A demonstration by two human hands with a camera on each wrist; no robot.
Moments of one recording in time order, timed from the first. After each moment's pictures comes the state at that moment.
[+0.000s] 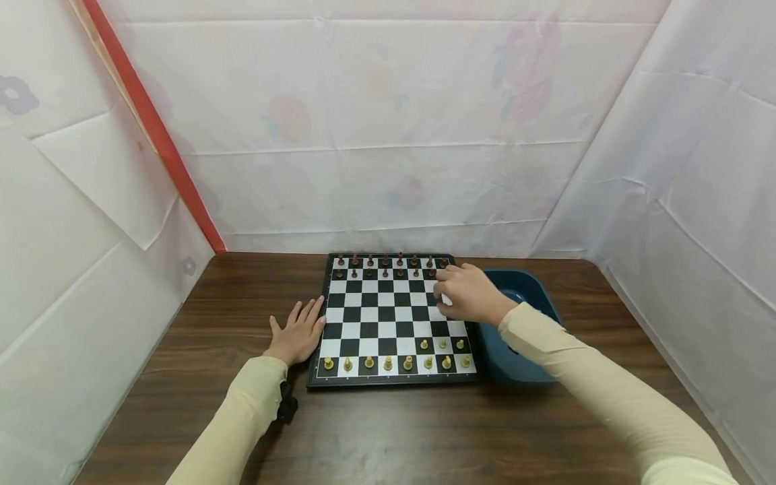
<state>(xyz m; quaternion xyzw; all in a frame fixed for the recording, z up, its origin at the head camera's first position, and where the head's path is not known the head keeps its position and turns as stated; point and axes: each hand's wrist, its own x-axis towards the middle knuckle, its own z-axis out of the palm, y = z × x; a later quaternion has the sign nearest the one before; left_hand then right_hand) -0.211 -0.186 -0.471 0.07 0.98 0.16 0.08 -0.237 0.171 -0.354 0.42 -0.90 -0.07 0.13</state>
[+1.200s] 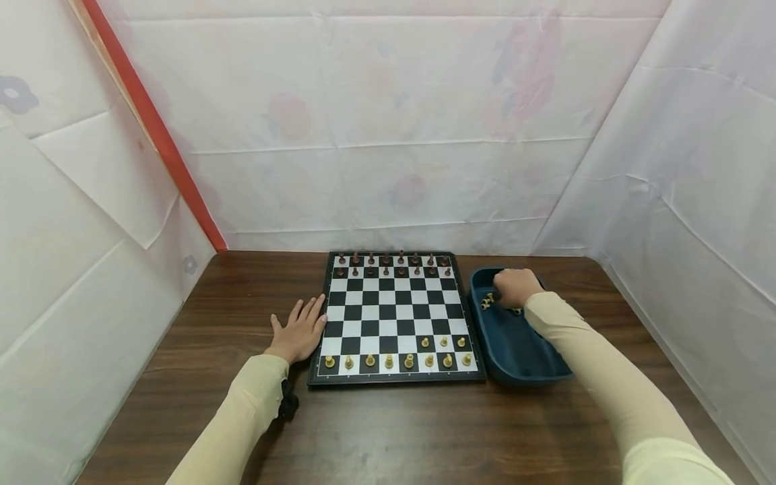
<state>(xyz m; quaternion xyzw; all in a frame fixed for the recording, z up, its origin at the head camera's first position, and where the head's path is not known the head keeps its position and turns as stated) -0.210 -0.188 -0.467 0.06 0.98 0.17 0.09 -0.282 0.270 -0.400 0.24 -0.97 -0.07 -0.03</state>
